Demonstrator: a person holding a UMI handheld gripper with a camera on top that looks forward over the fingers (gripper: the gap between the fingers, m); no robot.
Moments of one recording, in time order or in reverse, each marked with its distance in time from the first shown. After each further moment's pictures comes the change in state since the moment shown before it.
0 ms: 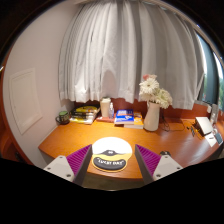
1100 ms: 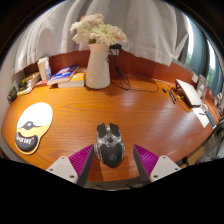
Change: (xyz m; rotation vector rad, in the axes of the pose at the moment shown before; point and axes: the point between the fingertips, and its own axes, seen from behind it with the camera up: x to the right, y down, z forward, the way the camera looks) arm 0.298 0.178 0.132 -0.351 0.265 0.068
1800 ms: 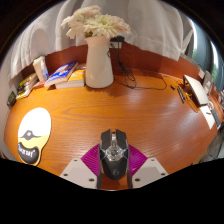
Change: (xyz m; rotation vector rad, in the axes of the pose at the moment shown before) arm -0.012 -0.023 0.032 -0.098 -0.057 0.026
